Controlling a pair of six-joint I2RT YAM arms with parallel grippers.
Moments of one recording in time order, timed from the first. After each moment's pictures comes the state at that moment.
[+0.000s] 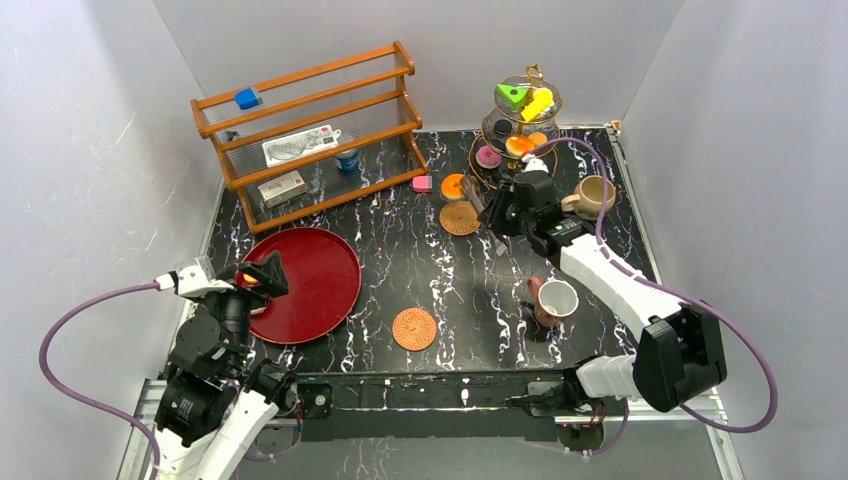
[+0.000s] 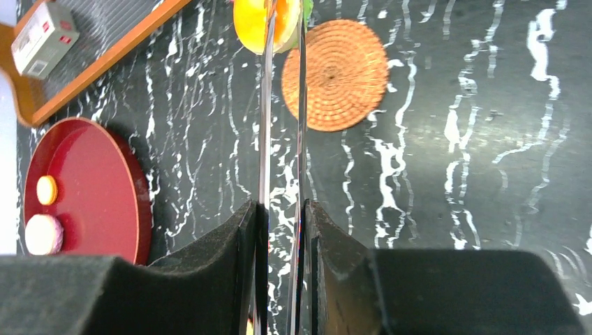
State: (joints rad) left arm -0.45 0.12 0.67 -0.54 -0.56 -0.33; right arm 0.49 1.32 0.97 -0.25 0.01 0.59
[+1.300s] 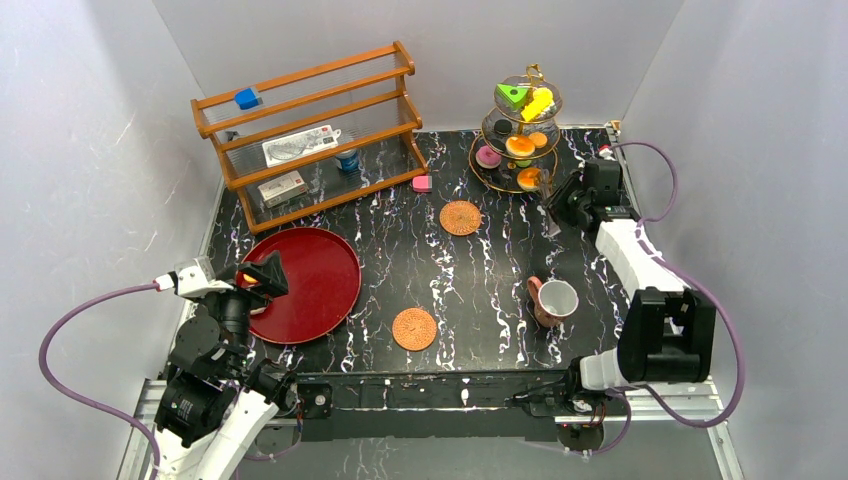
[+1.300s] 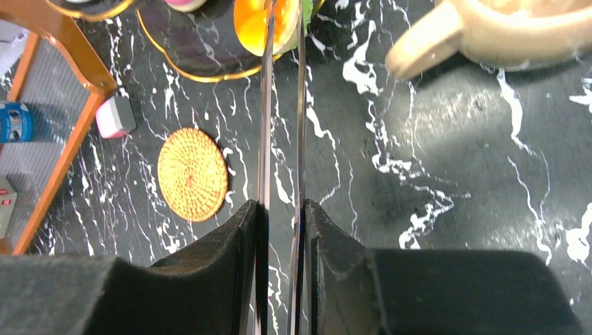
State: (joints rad) left arm -0.45 0.12 0.67 -0.54 -0.56 -0.33; right arm 0.03 1.38 0.96 -0.26 -0.09 0.58
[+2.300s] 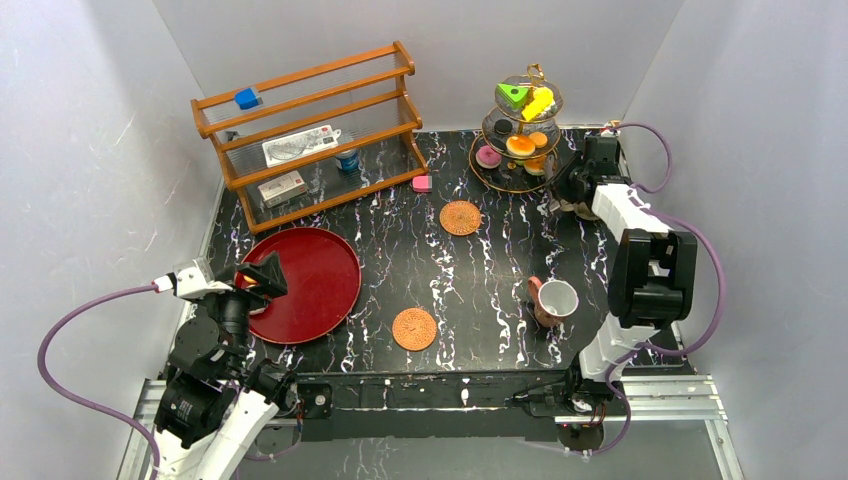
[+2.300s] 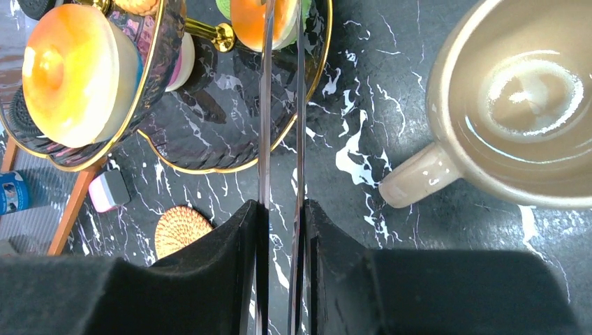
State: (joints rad) left arm -0.45 0.11 0.67 -0.54 -0.57 -0.33; right arm -0.03 1.72 1.23 -0.23 -0.10 0.61
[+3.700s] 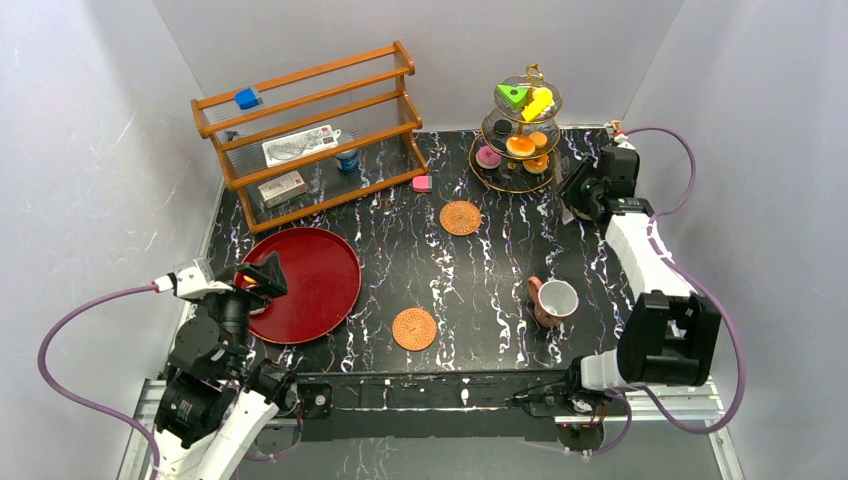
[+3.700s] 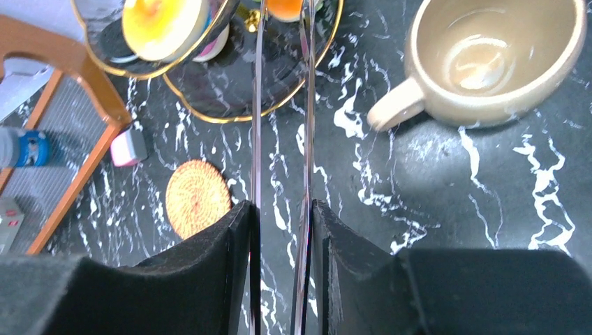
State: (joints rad) left arm -0.45 0.11 0.67 -0.54 -0.57 -0.33; right arm -0.03 1.42 1.08 -0.27 -0.08 0.52
